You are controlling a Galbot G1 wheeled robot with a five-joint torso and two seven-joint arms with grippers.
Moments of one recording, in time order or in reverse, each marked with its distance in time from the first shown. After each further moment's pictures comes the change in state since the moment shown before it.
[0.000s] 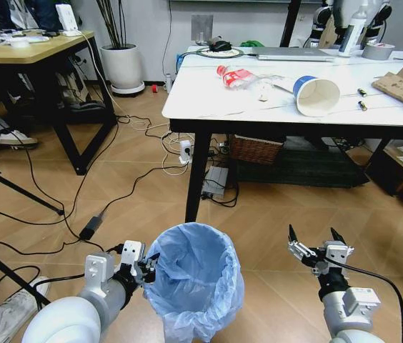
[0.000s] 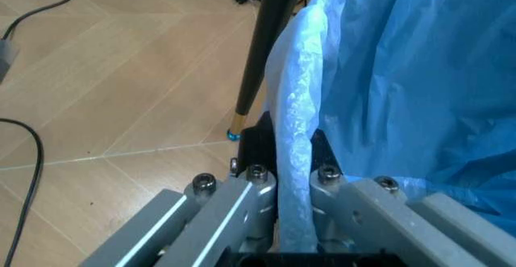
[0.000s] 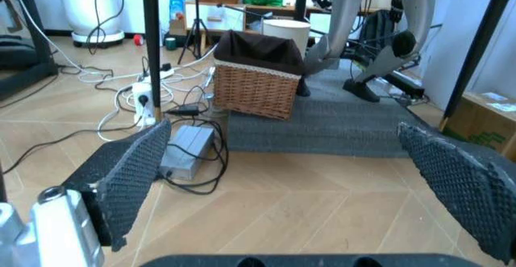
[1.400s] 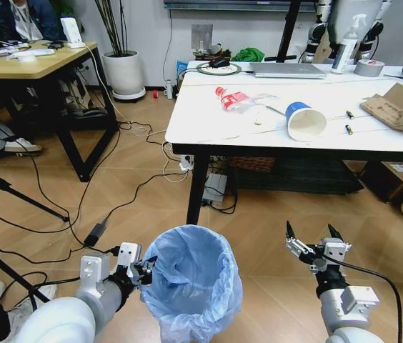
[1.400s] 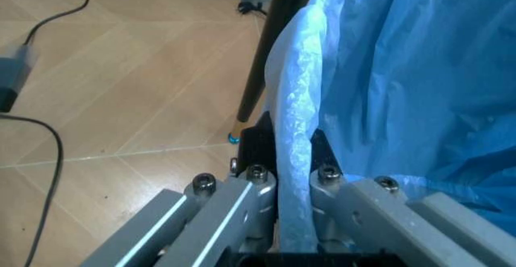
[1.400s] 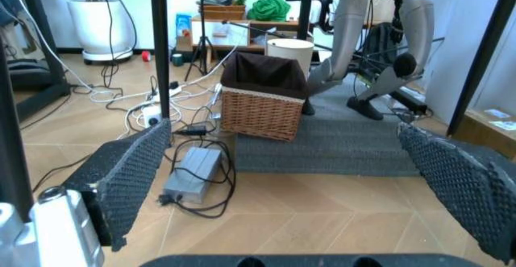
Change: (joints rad) left arm 0.028 0.014 -0.054 0.000 -0.059 0.000 -0.006; right arm 0.013 0.000 -0.014 -0.004 0.016 0.010 0.002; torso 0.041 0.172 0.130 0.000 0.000
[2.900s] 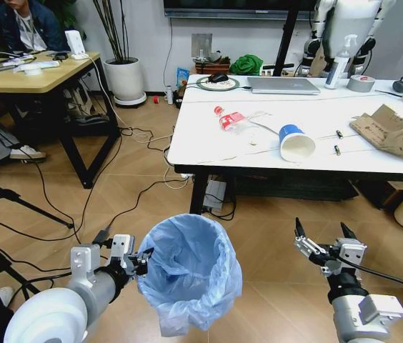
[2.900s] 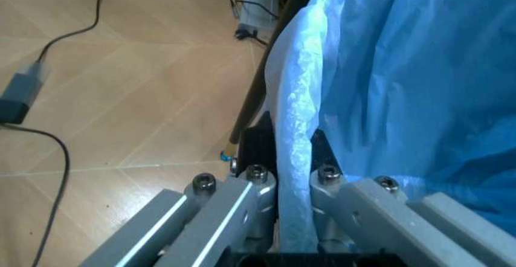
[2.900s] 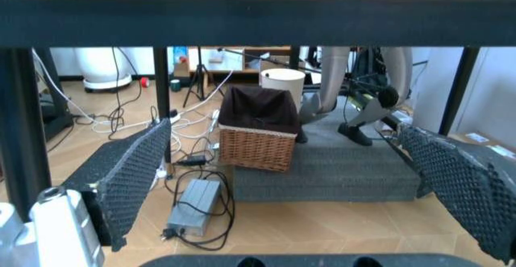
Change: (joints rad) left arm -0.023 -0.005 -0.066 0.000 -0.104 0.000 -0.015; right arm -0.075 0.000 0.008 0.121 0.039 -0.002 0.027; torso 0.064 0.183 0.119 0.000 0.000
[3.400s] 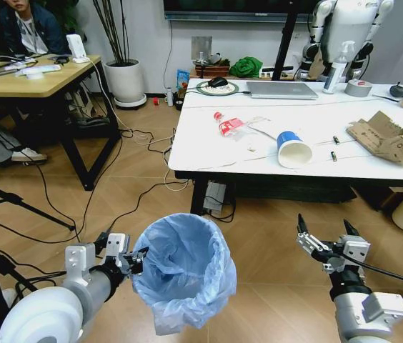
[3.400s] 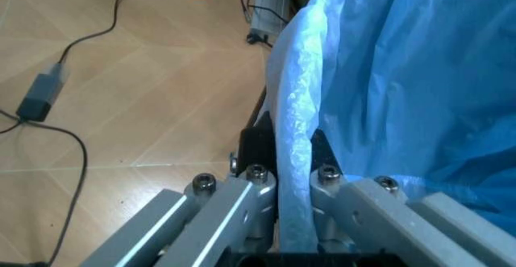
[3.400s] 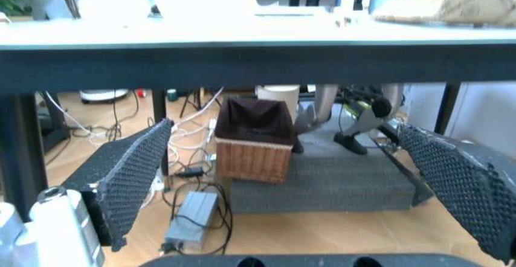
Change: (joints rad) left arm 0.016 0.008 -0.041 0.000 -0.027 0.000 -0.021; right arm 0.007 0.000 0.008 0.022 0.015 -0.003 0.011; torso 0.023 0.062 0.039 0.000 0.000
